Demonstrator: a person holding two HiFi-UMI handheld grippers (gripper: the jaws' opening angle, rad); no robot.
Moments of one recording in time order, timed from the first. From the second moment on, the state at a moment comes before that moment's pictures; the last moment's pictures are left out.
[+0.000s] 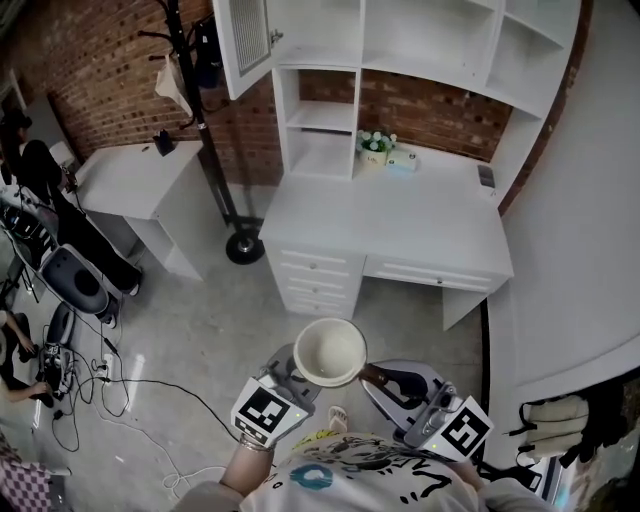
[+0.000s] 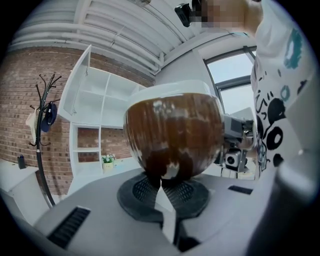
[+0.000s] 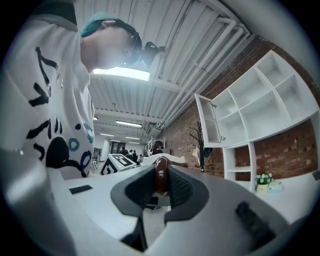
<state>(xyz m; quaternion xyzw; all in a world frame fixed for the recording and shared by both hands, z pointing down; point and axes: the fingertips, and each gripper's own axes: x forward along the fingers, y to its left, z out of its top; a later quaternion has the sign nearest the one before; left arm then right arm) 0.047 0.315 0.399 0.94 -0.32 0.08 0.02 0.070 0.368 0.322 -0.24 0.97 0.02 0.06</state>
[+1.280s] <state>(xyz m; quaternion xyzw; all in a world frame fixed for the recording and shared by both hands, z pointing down) 0.026 0.138 0.407 0.94 -0.33 0.09 0.03 0.051 0.188 0.331 -0.24 0.97 0.00 0.07</state>
